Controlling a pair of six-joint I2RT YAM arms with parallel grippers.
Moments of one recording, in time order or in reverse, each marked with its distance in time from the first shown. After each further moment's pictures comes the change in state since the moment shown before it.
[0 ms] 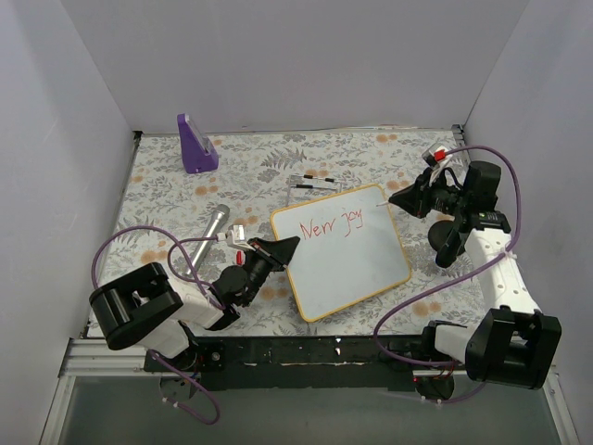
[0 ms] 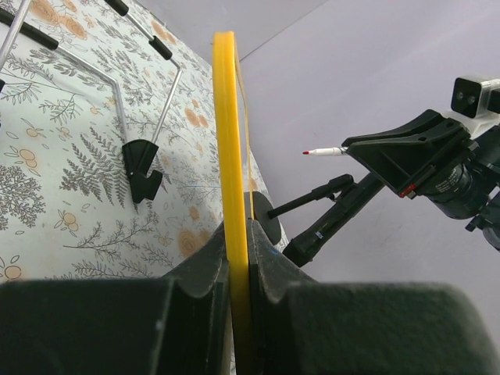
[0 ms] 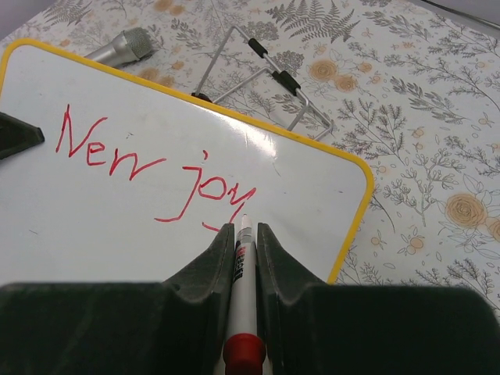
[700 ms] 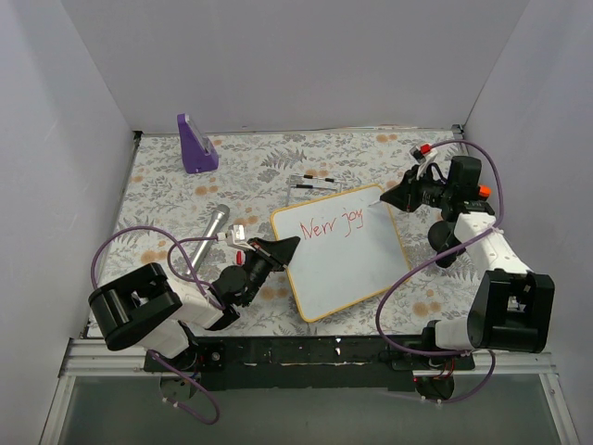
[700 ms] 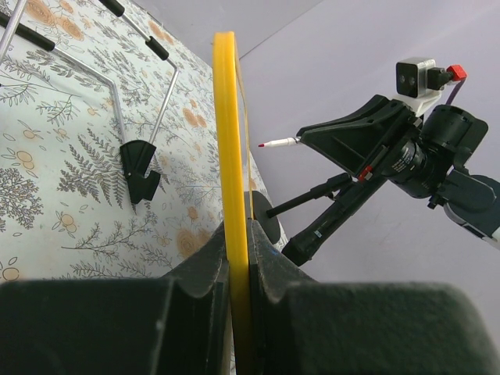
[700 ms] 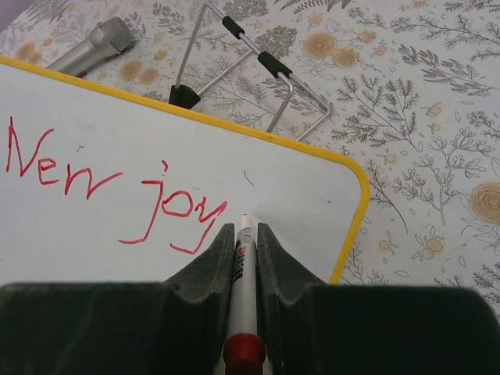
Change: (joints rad) left arm 0.000 -0.010 0.000 0.000 0.009 0.009; right arm 0.047 0.187 0.018 0.096 0.057 0.060
